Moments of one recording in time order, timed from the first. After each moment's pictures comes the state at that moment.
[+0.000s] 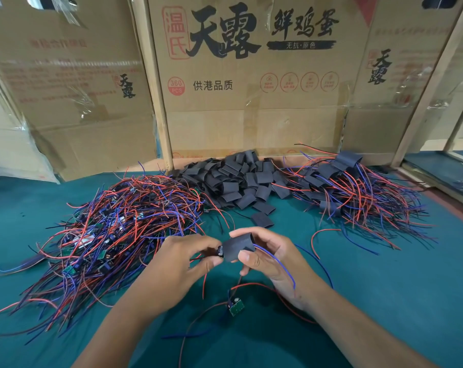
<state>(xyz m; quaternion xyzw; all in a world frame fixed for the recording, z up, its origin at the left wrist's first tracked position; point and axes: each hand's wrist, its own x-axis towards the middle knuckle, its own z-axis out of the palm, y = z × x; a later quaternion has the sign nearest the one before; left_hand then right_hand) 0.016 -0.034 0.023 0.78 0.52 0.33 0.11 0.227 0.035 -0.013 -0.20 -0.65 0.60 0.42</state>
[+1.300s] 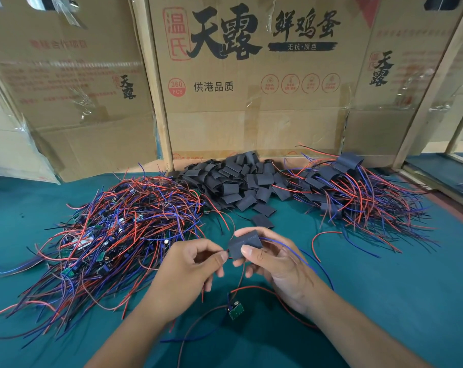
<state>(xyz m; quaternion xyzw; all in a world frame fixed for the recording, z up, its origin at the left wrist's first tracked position) 0.039 -0.032 0.011 0.59 0.55 0.48 0.35 0.226 0.030 -0.006 -0.21 -0.57 0.66 0.44</state>
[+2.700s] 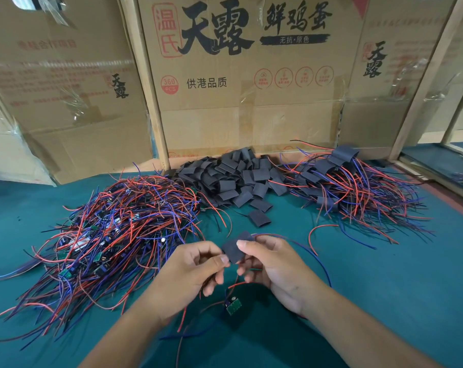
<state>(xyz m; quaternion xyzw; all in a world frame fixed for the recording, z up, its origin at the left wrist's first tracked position) 0.042 -0.031 0.007 0.58 0.49 0.46 0.46 0.220 0.022 -0.001 -0.33 -0.49 0.70 0.40</state>
